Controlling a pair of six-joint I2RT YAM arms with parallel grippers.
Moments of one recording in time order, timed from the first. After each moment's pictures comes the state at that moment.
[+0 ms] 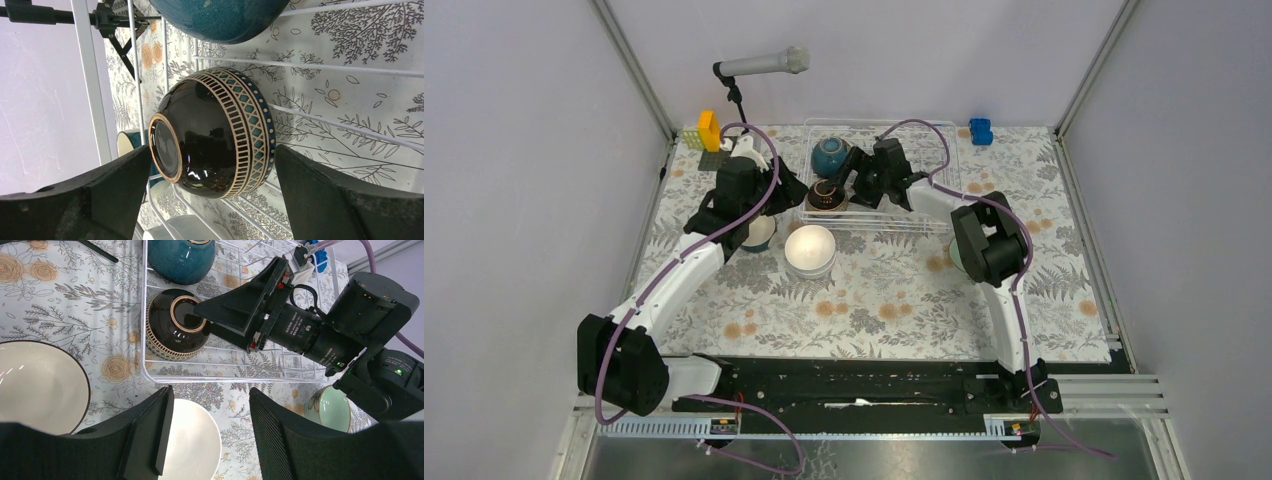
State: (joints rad) left arm -0.33 1.27 1.02 -0.18 0.05 -0.60; right arm 0.50 2.28 1.67 0.02 -0.31 0.93
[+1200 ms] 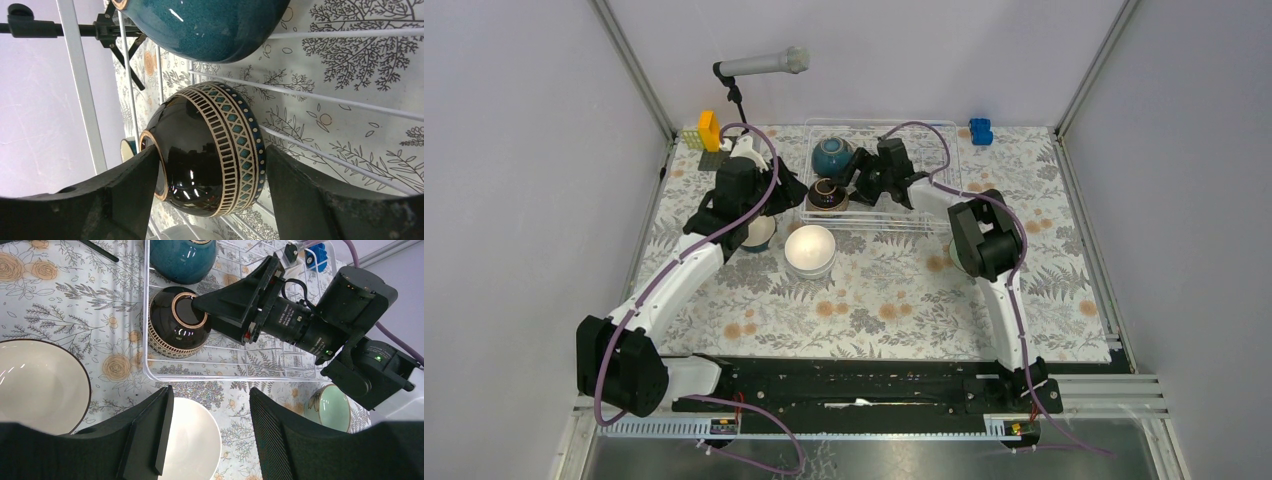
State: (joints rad) left arm -0.33 1.27 1.02 -0.19 0.05 -0.60; right arm 0.48 2.36 1.74 0.02 -0.36 0.96
